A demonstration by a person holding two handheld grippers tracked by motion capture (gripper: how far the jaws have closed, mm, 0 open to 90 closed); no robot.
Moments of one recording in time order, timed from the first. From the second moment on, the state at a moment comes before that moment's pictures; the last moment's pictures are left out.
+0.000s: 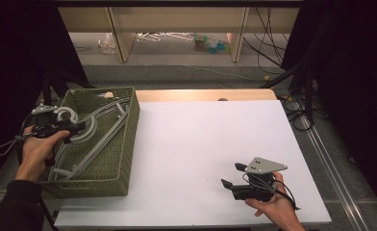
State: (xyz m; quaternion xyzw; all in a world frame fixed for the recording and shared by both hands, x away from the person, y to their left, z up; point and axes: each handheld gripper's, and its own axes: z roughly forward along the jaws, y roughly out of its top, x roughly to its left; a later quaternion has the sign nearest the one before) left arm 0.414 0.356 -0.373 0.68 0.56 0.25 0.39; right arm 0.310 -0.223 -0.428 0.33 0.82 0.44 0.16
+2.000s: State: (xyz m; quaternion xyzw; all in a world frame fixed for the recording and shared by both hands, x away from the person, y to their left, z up) left arm 0.291 0.171 -0.398 0.74 0.34 0.20 0.54; right arm 0.309 -0.223 -0.428 0.32 0.80 0.47 0.15
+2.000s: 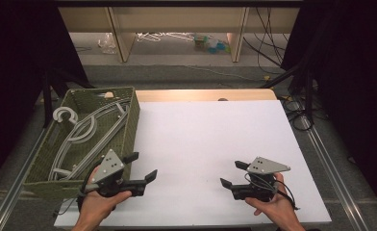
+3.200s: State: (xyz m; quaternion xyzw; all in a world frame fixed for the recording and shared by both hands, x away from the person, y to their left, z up) left arm 0.274 0.164 -0.438 0.75 0.33 0.18 0.54; right arm 0.279 -0.223 -0.439 0.31 0.81 0.48 0.15
